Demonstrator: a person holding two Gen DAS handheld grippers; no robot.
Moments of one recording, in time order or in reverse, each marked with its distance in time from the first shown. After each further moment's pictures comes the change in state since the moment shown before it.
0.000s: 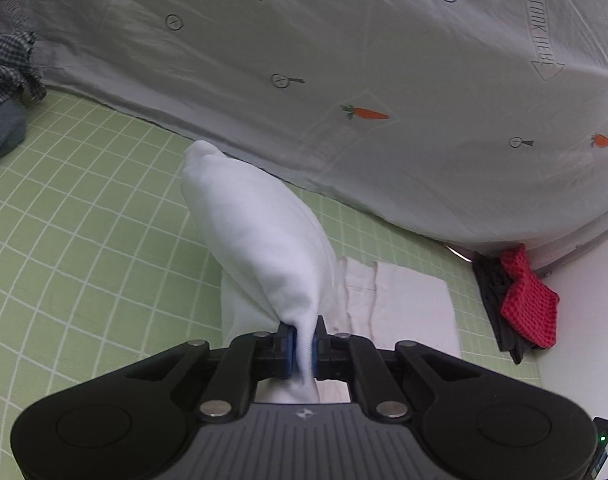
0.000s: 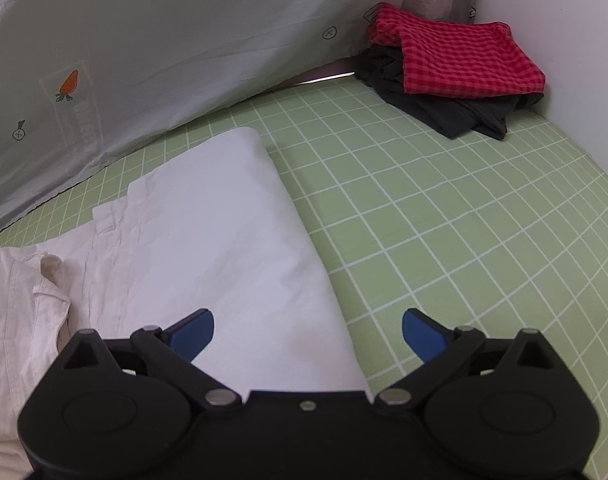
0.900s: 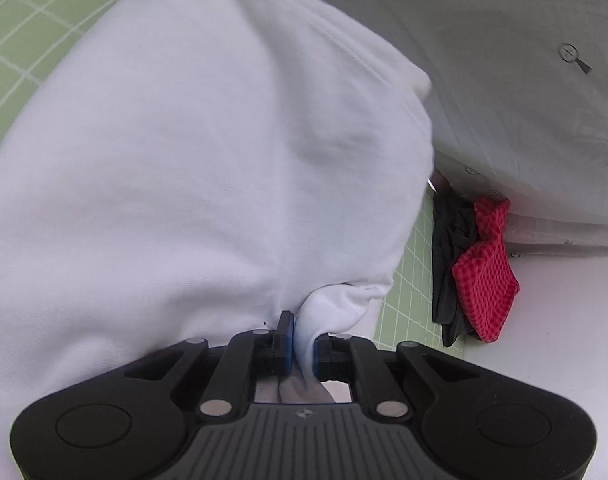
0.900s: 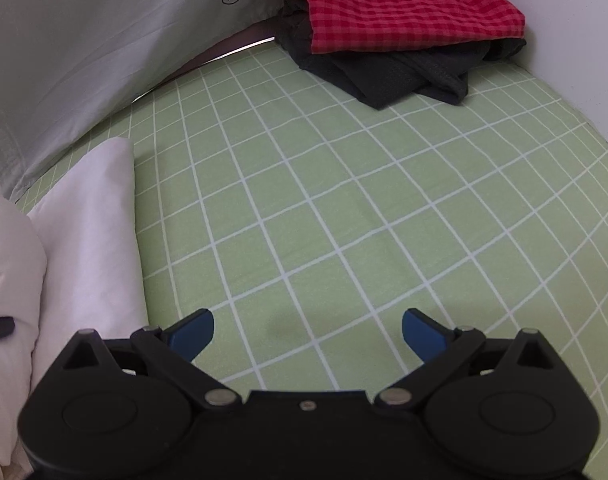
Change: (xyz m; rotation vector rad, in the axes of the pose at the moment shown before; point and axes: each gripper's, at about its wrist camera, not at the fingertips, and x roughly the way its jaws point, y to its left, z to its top) left arm 0.205 -0.088 -0.072 -0.368 0.348 -0.172; right arm 0.087 -0.117 0.049 0.066 0.119 0.011
